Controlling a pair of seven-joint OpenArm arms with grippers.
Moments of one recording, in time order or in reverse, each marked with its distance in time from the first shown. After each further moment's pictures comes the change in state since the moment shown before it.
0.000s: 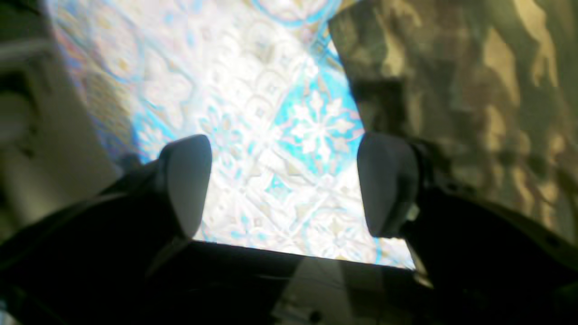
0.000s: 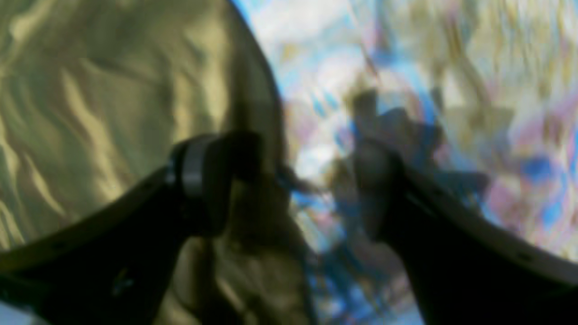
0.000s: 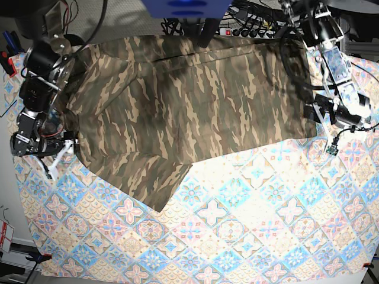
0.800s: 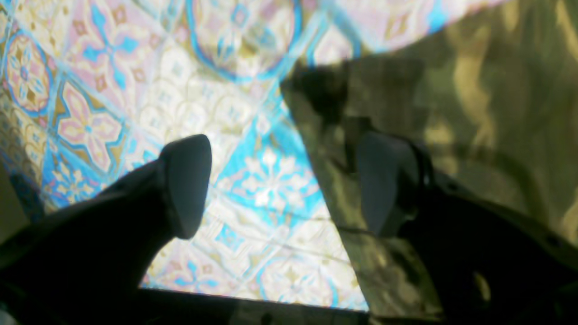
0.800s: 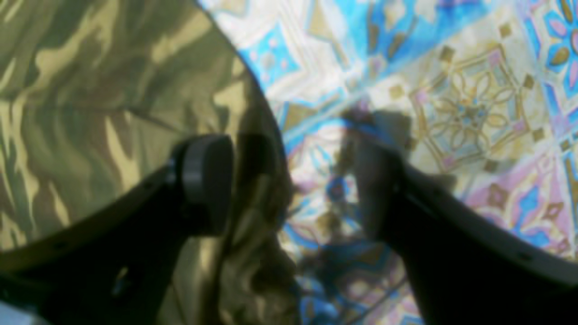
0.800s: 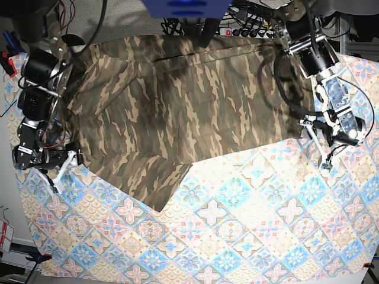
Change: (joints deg) left arm -10.8 1.7 -4.2 -18.2 -0.1 -0.3 -2.5; right arm 3.0 -1.0 -7.0 0.0 0.2 0.0 3.5
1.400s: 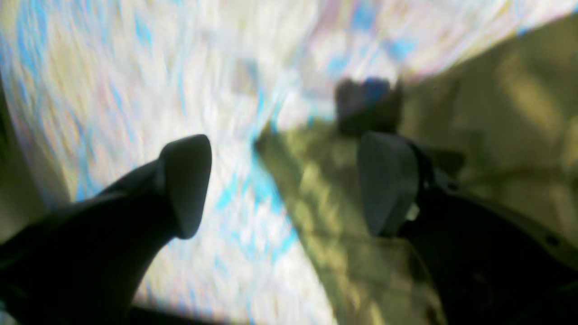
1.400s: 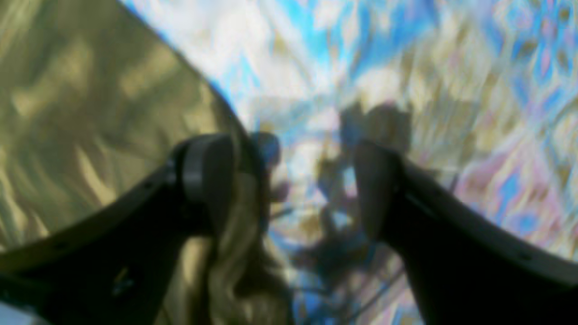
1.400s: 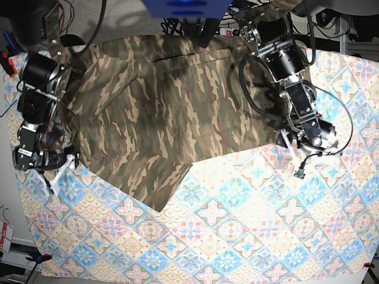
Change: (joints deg) left arm -4.0 13.2 -2.3 0.0 25.7 -0.1 -13.4; right arm 0.3 0.8 -0.4 -2.1 -0.2 -4.9 -0.2
